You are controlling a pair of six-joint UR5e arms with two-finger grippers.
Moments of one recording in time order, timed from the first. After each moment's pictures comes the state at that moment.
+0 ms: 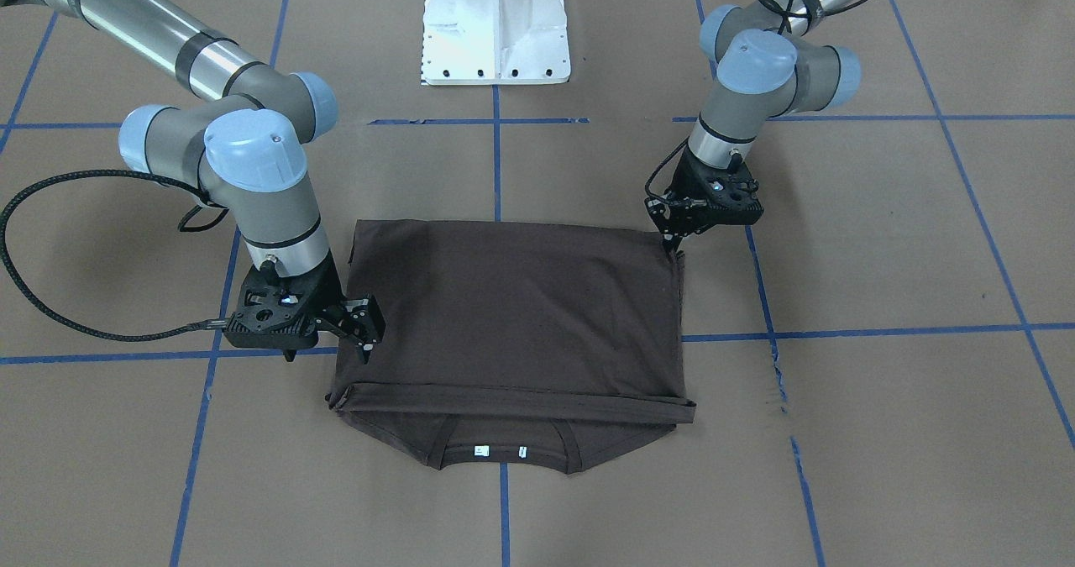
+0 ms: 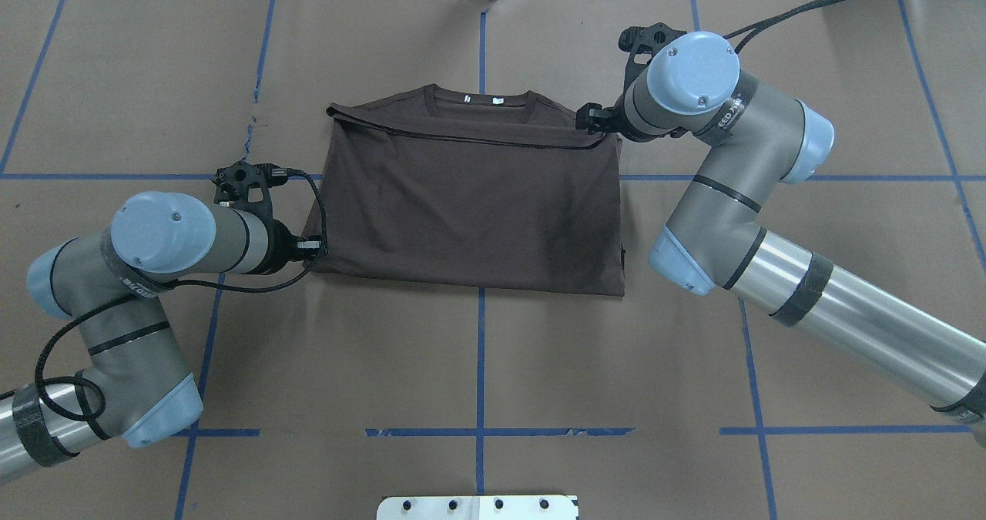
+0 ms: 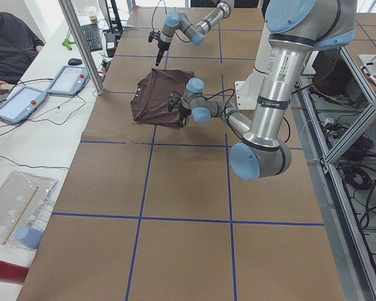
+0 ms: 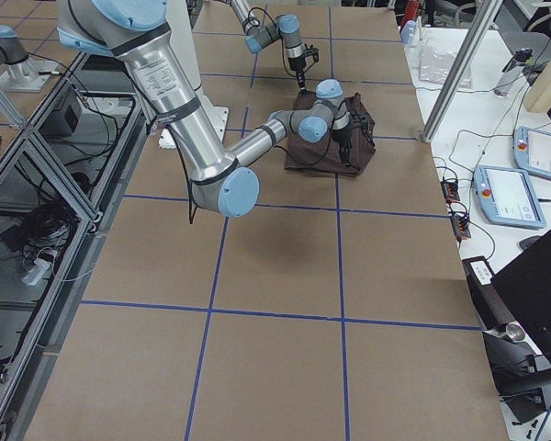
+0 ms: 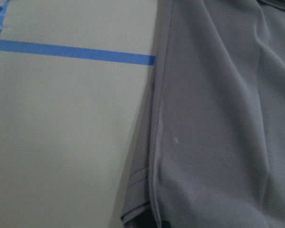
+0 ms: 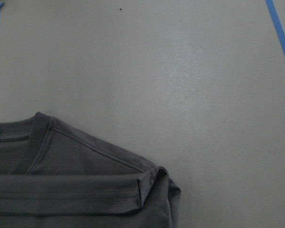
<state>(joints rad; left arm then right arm) -0.56 -1.86 -1.72 -2.09 -1.73 -1.27 0.74 -0.96 1.47 -1.25 1.72 1.15</state>
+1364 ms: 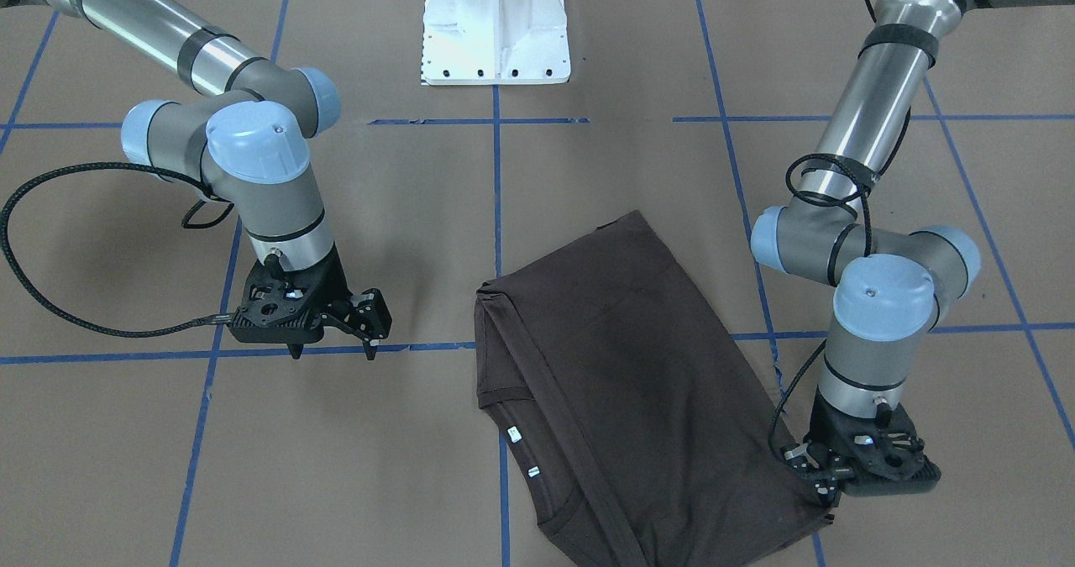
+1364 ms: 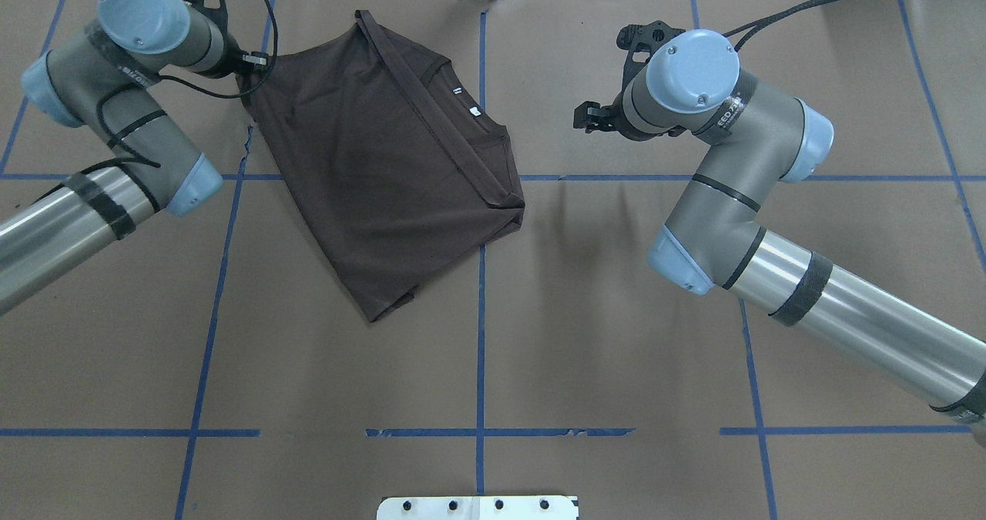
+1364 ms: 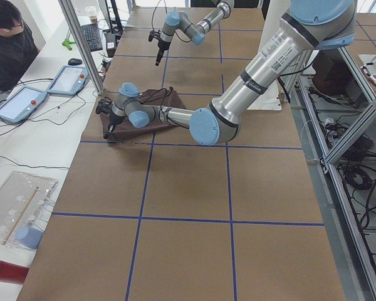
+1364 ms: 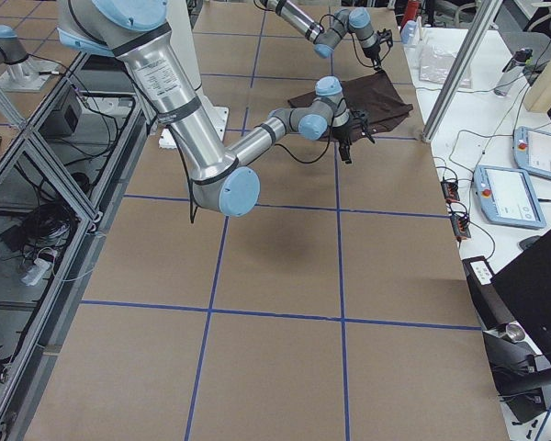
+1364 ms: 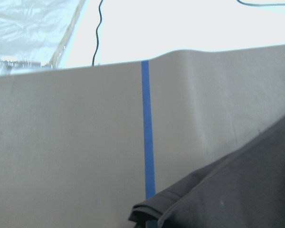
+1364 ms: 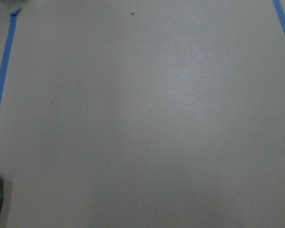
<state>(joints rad) -0.97 -2.36 -0.86 -2.33 -1.67 -0.85 0.74 -0.95 1.48 -1.25 1.72 1.15</state>
